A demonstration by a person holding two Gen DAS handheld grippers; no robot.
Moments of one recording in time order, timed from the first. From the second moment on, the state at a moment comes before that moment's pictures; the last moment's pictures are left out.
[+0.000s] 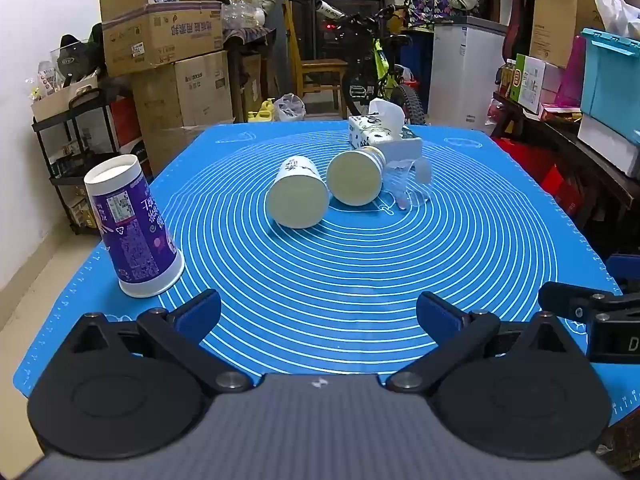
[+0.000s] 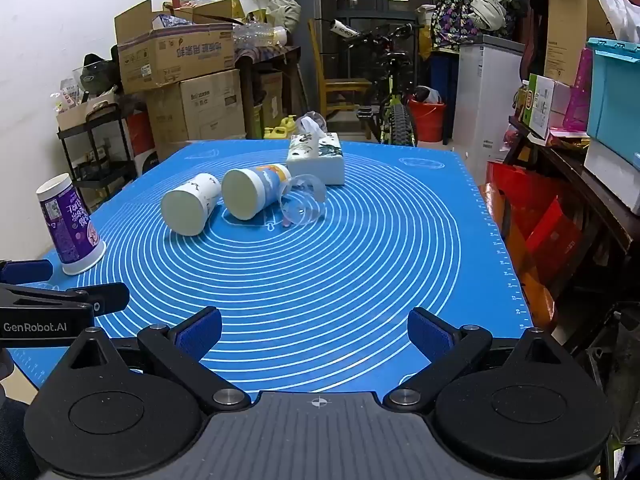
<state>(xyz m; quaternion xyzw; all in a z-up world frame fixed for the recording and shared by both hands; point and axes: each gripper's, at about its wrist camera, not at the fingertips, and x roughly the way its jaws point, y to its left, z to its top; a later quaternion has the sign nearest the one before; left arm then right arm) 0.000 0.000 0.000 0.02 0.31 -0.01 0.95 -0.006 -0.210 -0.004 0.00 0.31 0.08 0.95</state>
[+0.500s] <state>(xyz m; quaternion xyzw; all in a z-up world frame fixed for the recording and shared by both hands) -0.002 0.001 0.000 0.03 0.31 -0.01 0.95 -0.007 -0.209 -0.005 0.00 0.31 0.09 0.95</state>
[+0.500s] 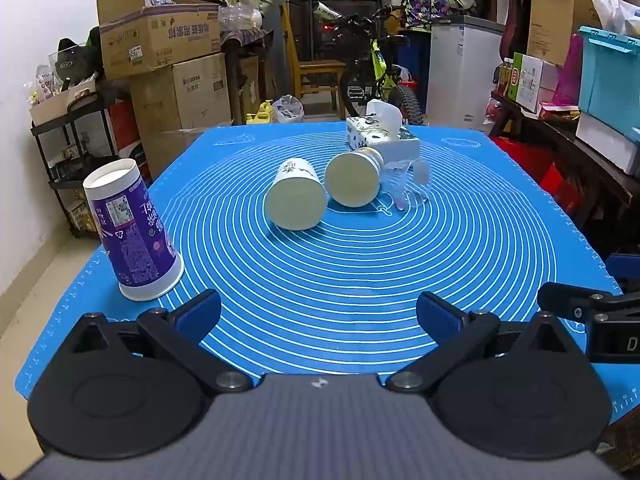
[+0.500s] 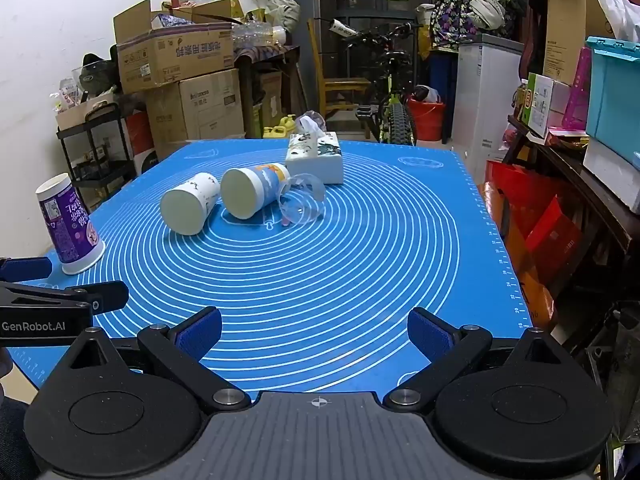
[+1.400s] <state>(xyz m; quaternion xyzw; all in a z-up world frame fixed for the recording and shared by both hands) 0.002 0.002 0.002 0.03 0.31 0.00 0.95 -0.007 -0.210 -0.004 0.00 0.31 0.08 0.95</state>
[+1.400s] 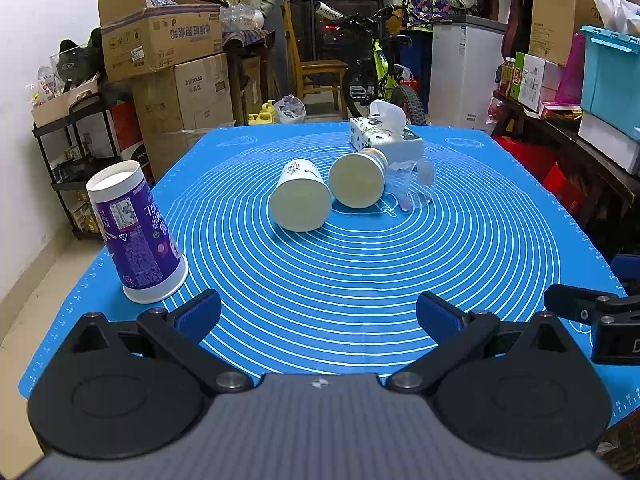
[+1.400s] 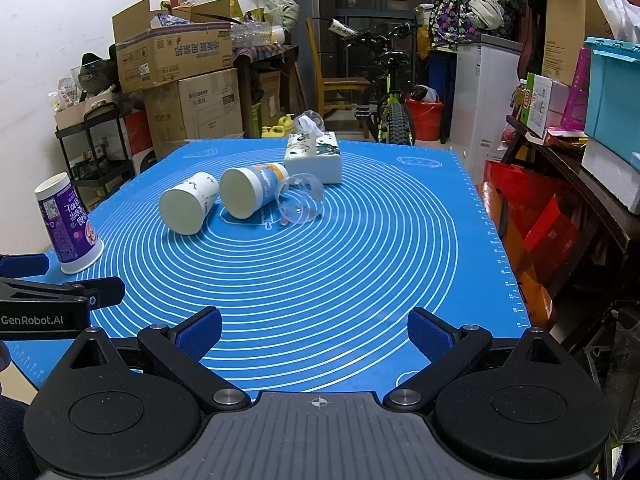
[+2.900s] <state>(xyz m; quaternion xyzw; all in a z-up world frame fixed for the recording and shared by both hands) 0.002 -0.003 0.002 0.04 0.31 -0.01 0.95 -0.009 -0.214 -0.005 0.01 0.31 0.08 0.95</state>
